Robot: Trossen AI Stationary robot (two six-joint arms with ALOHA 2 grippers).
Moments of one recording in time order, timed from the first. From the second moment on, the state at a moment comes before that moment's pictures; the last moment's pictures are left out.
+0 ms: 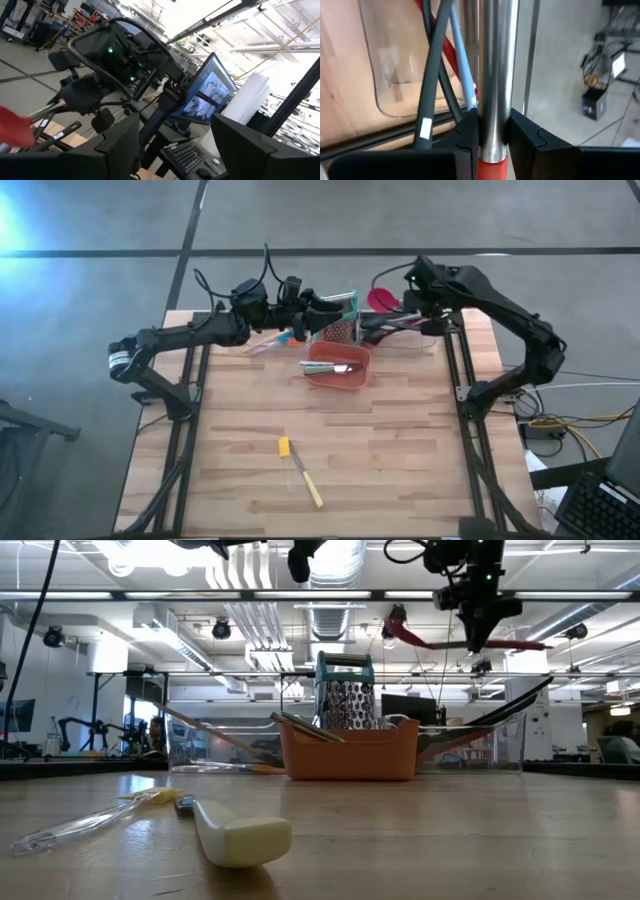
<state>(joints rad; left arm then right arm) 0.35 1.45 1.27 0.45 0.35 -0.65 -0.70 1.44 1.53 -1.31 0.42 -0.73</state>
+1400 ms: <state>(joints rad) 0.38 1.45 1.27 0.42 0.37 -0.65 -0.78 1.80 1.47 -1.35 0.47 -0.73</state>
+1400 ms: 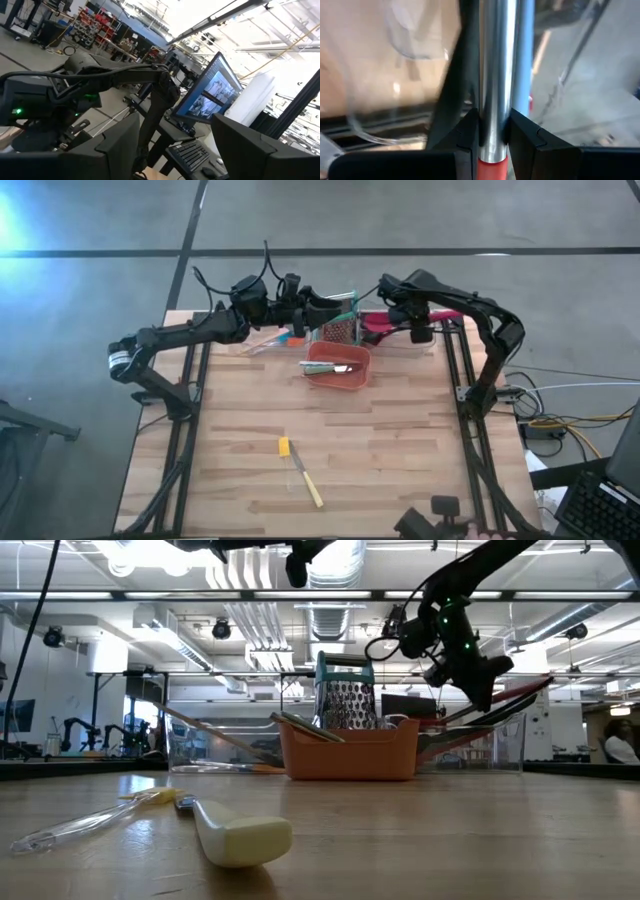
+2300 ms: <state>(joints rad) 0.39 1.45 1.27 0.43 0.37 -0.63 -0.78 1.70 1.54 -1.33 0.34 -0.39</state>
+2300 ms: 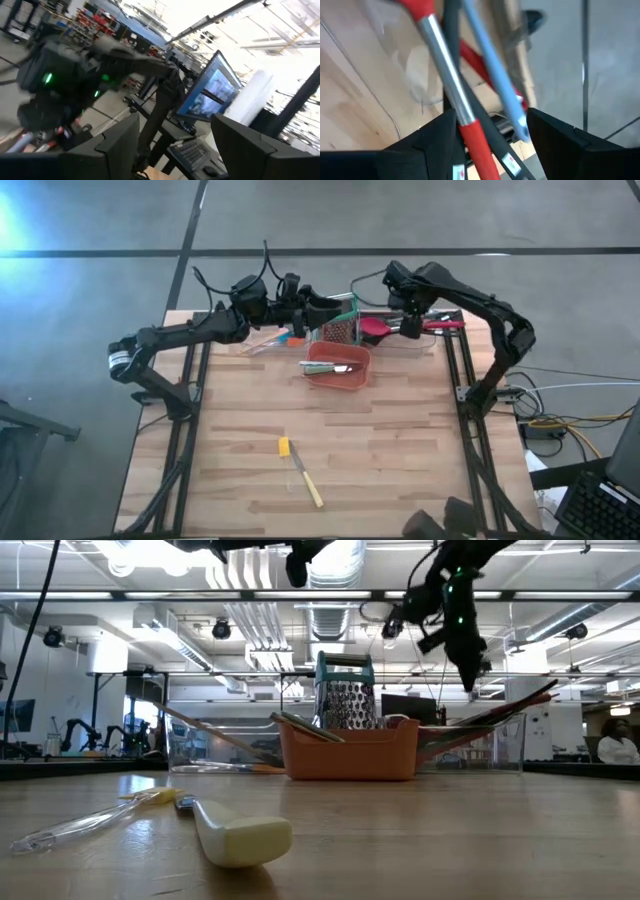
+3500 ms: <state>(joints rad) -0.11 1.46 1.45 -0.67 0.22 0.11 -0.16 1.12 1.58 -1.30 0.18 0.30</state>
